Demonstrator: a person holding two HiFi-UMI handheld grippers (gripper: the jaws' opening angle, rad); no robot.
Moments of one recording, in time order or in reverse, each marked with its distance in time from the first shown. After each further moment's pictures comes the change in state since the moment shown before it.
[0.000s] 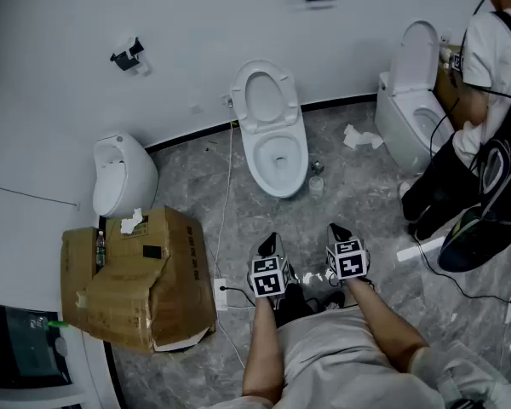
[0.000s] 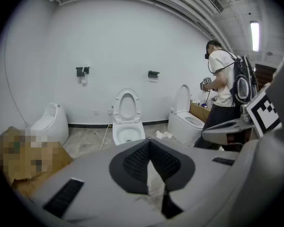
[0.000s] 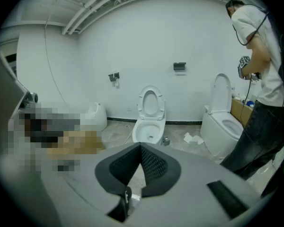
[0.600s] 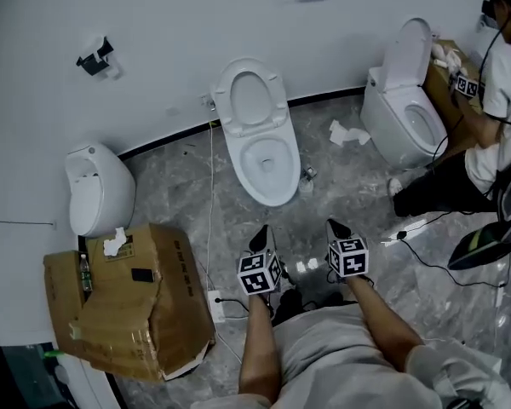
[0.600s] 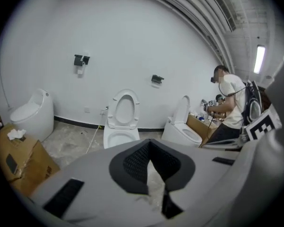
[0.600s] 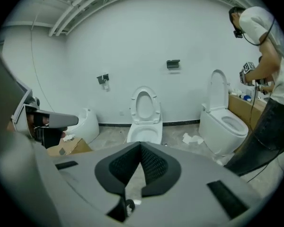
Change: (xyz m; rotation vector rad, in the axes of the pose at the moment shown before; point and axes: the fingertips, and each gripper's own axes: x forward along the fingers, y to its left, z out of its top) left arm 0.089 0.070 0.074 -0.131 -0.054 -0.113; right arm 0.087 -0.014 0.066 0.094 -0.023 -0.043
